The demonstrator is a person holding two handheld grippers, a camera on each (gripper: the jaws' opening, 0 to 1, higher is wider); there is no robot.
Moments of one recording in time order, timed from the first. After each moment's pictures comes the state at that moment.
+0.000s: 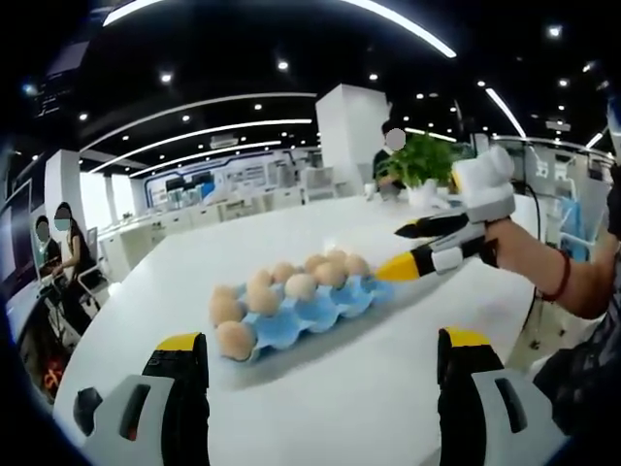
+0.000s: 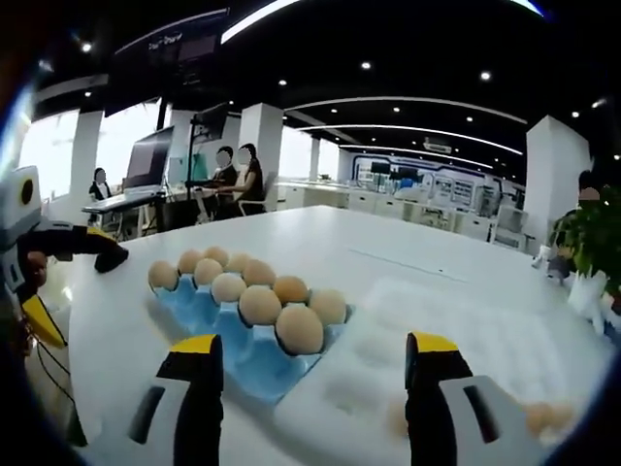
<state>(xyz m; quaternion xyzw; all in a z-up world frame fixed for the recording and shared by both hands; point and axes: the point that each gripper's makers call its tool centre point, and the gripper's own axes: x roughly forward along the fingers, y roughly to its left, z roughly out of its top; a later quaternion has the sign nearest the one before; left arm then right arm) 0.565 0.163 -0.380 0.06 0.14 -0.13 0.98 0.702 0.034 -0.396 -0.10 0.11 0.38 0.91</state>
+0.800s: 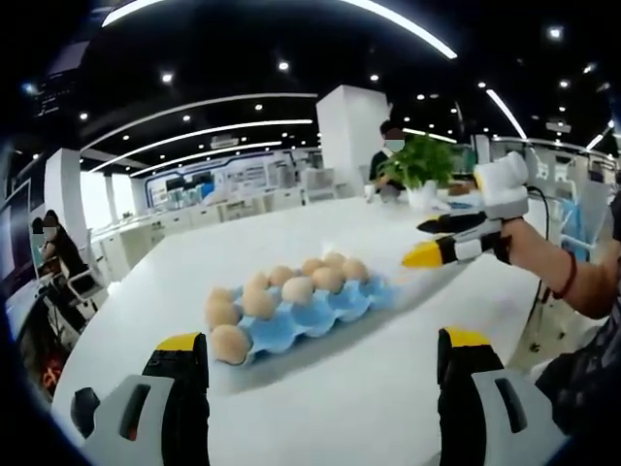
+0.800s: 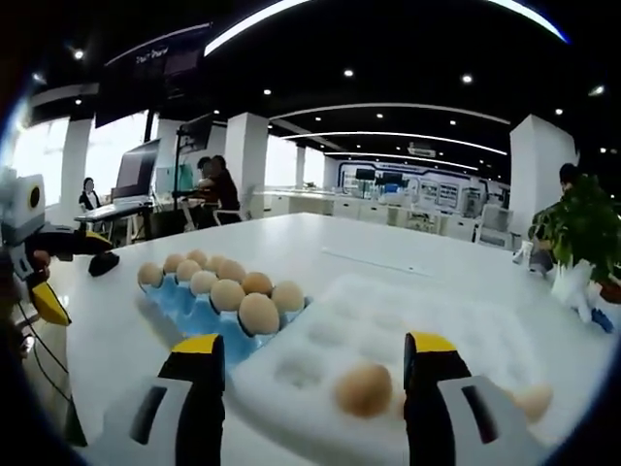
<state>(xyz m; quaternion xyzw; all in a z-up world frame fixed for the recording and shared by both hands) 0.569 0.157 -0.381 0.06 0.14 -0.12 0.98 0.707 -0.017 -0.391 -0.08 0.10 0.36 0.92</state>
